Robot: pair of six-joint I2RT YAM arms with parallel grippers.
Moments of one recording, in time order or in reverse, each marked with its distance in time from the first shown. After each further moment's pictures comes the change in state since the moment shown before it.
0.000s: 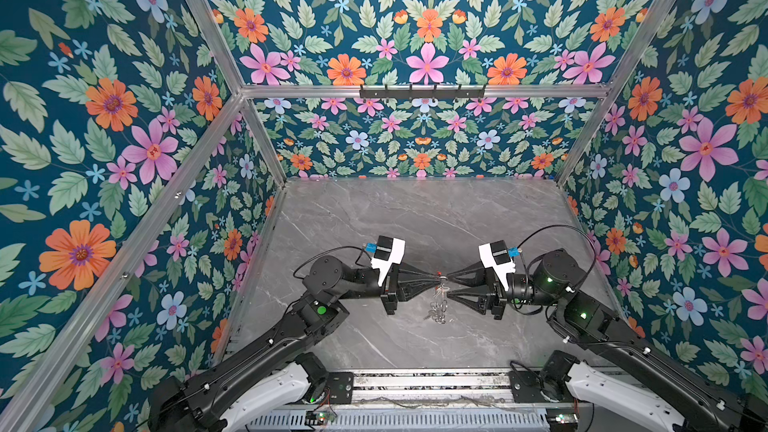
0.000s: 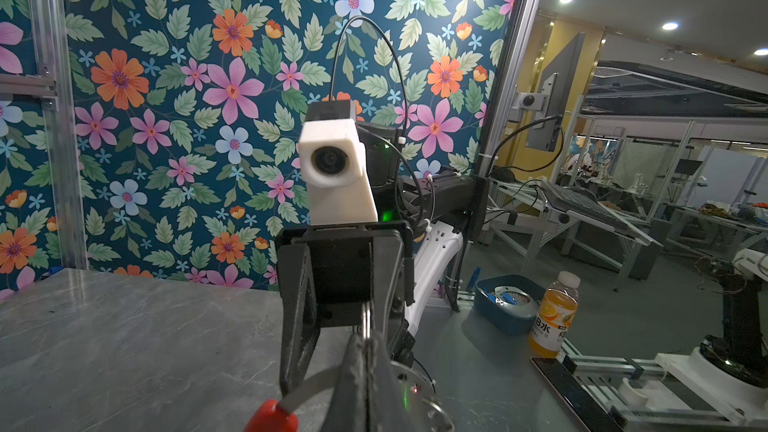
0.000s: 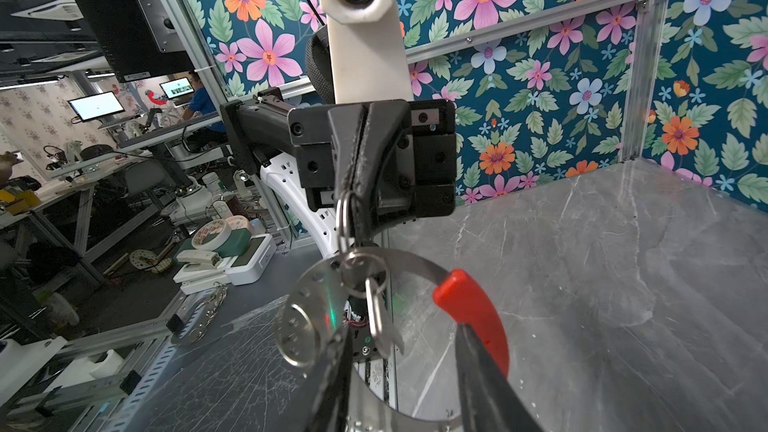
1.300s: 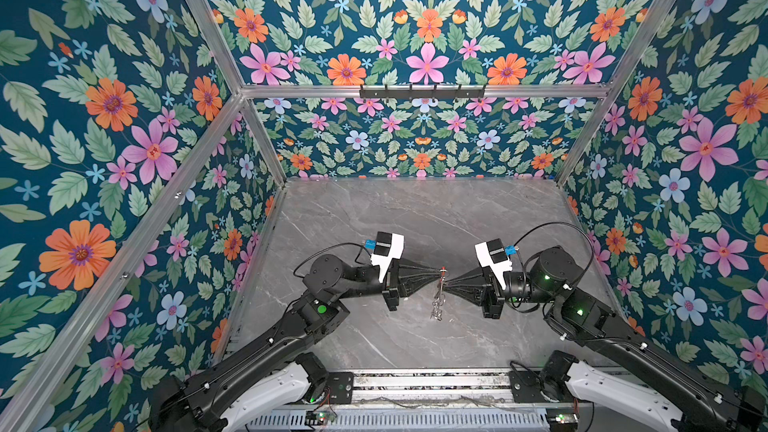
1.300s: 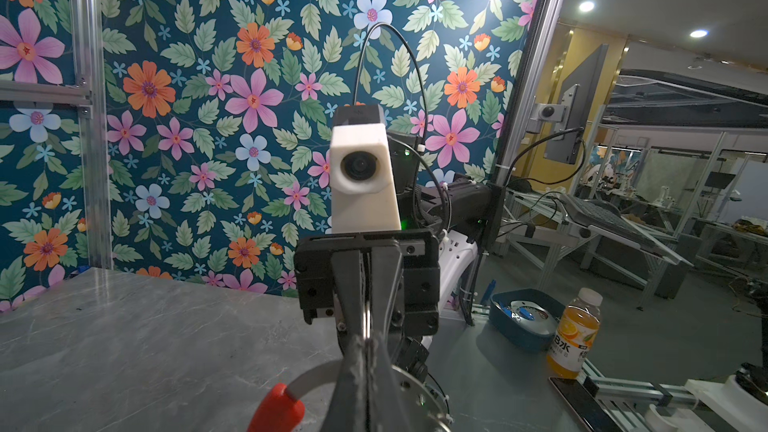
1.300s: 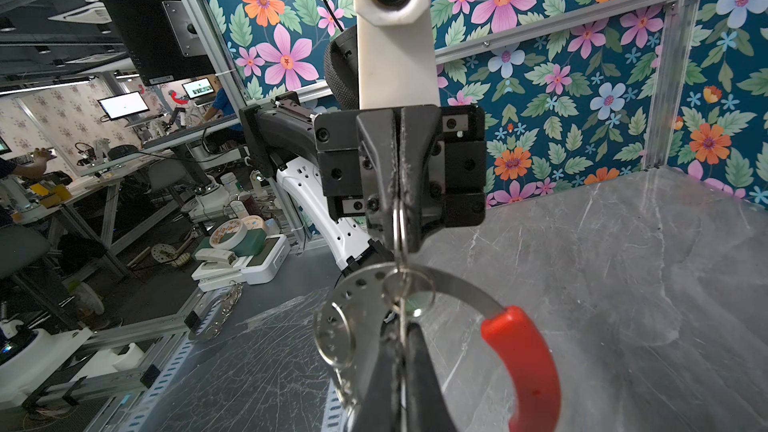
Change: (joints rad) left arm 0.000 0.001 0.013 -0.010 -0.061 0.010; right arm 0.019 0.033 0.026 0.022 -0.026 0.014
